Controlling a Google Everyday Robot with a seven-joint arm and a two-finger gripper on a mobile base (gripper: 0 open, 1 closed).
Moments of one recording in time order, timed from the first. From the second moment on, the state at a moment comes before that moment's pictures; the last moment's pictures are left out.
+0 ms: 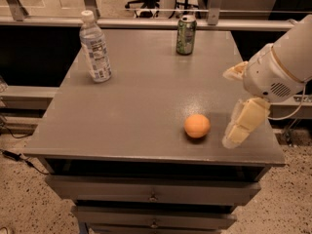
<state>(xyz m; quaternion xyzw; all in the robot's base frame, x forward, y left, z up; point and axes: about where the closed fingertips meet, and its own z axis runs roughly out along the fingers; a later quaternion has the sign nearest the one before) 0.452 -0.165 0.904 -0.60 0.76 0.10 0.23</state>
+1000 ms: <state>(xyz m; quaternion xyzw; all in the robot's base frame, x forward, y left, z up) 0.451 -0.130 0.853 -0.61 0.74 0.14 0.25</state>
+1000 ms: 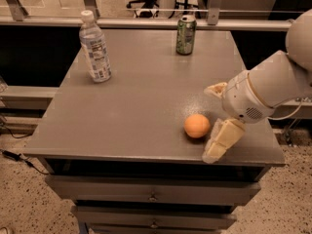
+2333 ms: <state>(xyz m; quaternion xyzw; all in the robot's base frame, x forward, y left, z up) 0.491 -0.120 0.861 -0.59 0.75 0.14 0.27</state>
